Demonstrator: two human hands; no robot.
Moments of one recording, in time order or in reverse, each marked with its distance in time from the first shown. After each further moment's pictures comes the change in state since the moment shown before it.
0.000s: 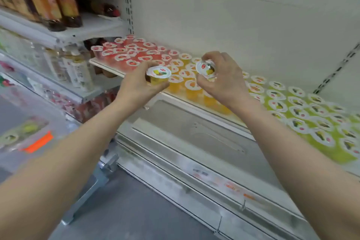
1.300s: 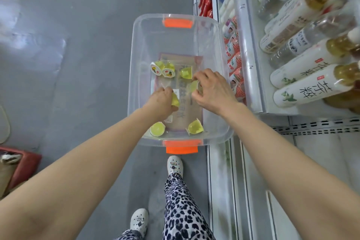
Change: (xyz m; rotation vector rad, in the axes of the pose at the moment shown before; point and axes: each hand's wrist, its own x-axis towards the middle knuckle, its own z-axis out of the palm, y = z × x) left_hand -0.031 -0.527 -0.206 0.338 -0.172 -1.148; right_hand 0.121 -0.341 0.637 0.105 -1.026 -0.860
